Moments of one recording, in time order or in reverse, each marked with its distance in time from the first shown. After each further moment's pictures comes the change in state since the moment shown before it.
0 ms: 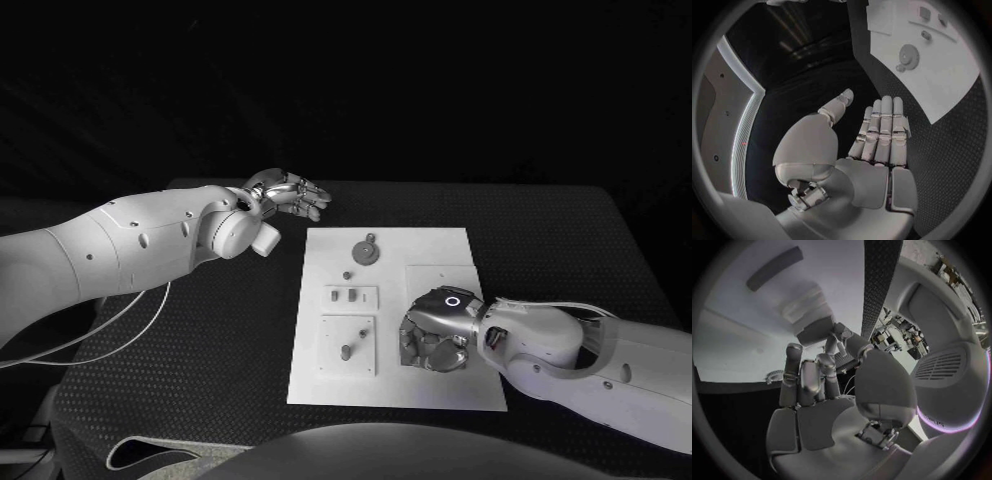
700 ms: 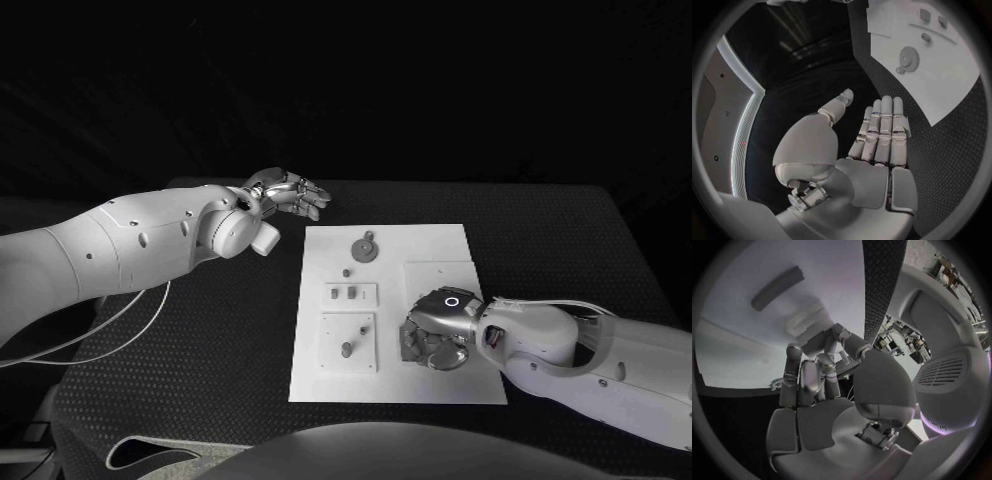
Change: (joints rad) left arm 0.000 -0.001 0.000 0.000 0.000 0.001 -0.001; left_hand 0.000 0.000 0.000 0.004 0.000 0.000 0.000 0.000 0.000 0.000 0.000 0.004 0.000 0.000 0.000 0.000 0.001 0.000 0.000 0.000 0.000 0.000; right arm -0.007 0.012 0.004 -0.024 -0.024 0.049 -0.019; right_hand 0.014 0.014 0.000 0.000 0.005 0.000 0.000 0.000 0.005 0.000 0.000 -0.007 -0.010 0.000 0.000 0.000 -0.013 0.000 0.000 0.000 0.000 0.000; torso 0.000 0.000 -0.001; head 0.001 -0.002
